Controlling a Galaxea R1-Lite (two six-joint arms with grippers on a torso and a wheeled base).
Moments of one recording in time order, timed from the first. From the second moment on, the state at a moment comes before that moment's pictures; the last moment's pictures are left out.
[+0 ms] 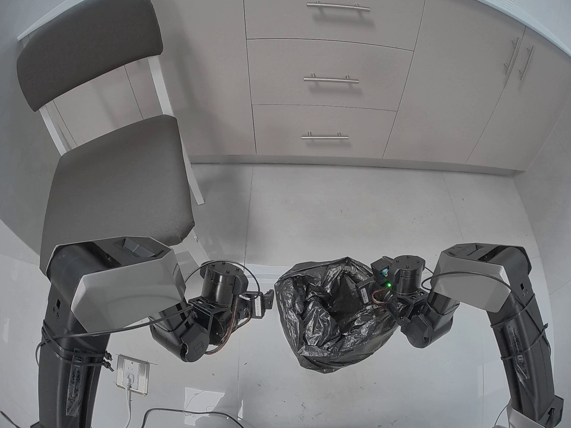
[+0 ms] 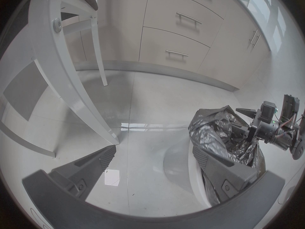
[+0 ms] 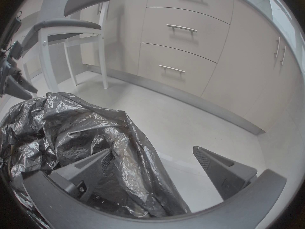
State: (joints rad) left arm -0.52 2.46 -0.91 -1.01 0.21 -0.29; right arm 0.37 2.66 -1.03 -1.37 -0.19 -0.28
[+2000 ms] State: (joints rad) left arm -0.71 2.56 -0.98 -0.99 0.38 -0.07; right arm 0.40 2.46 -0.66 -1.55 -0.18 -0.11
